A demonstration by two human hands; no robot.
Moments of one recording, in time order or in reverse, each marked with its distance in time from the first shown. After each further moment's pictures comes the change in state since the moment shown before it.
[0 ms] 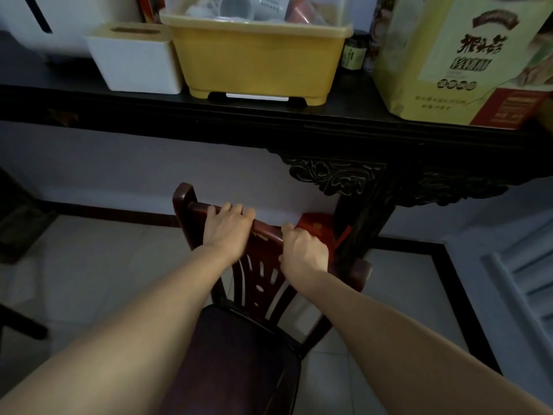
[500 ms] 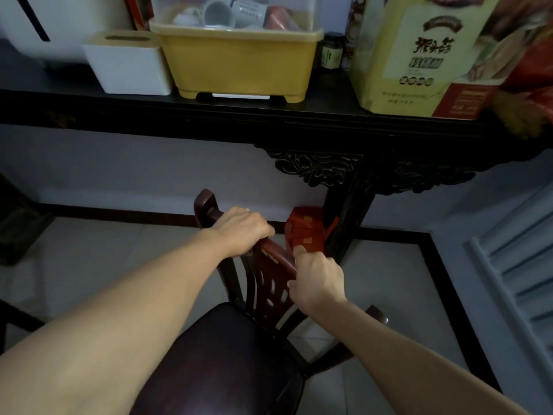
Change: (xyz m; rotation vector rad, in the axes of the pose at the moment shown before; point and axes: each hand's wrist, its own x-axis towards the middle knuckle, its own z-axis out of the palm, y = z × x) left_hand -0.026 0.033 -0.032 0.066 -0.064 0.539; right_hand -0.094 0.038 -0.025 0.087 -0.068 0.032
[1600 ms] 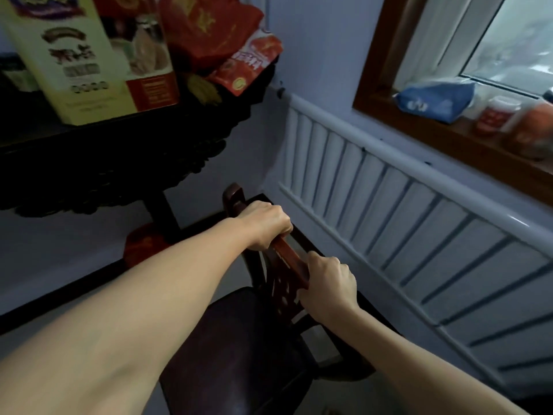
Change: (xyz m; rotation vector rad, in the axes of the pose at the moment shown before) left_hand 0.152 0.412 -0.130 0.080 0.040 0.709; right_hand -0.262 0.273 -0.081 0.149 0.225 0.737
